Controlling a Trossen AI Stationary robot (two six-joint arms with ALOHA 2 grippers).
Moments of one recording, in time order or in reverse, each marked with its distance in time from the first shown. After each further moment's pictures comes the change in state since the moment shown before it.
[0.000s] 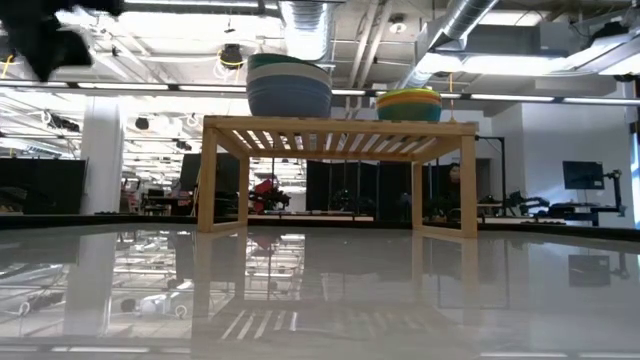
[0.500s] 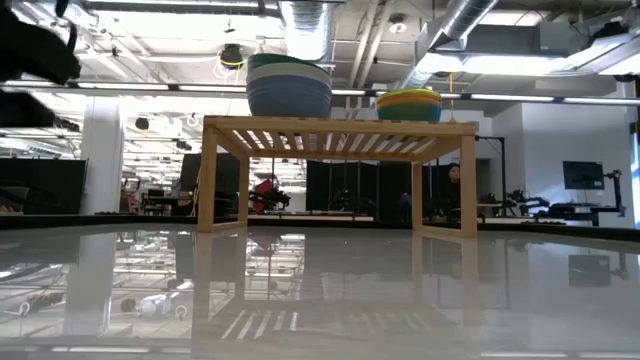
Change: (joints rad) left arm -0.267 0.063 -0.324 0.233 0.016 -0.100; right arm -0.004 -0.005 0.000 -0.004 -0.013 0.006
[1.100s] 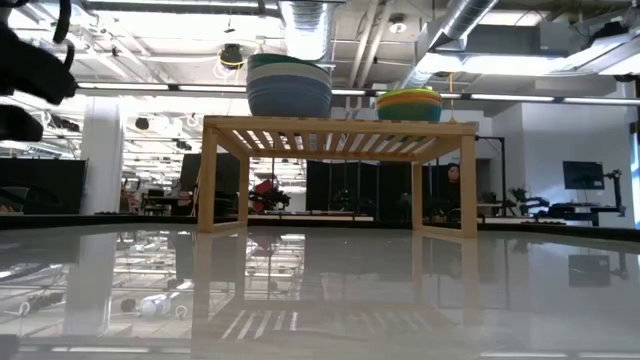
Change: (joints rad) left arm -0.005 0.039 -0.055 0.065 0.038 -0.074; right arm -0.013 0.000 0.000 -0.003 -0.001 -0.006
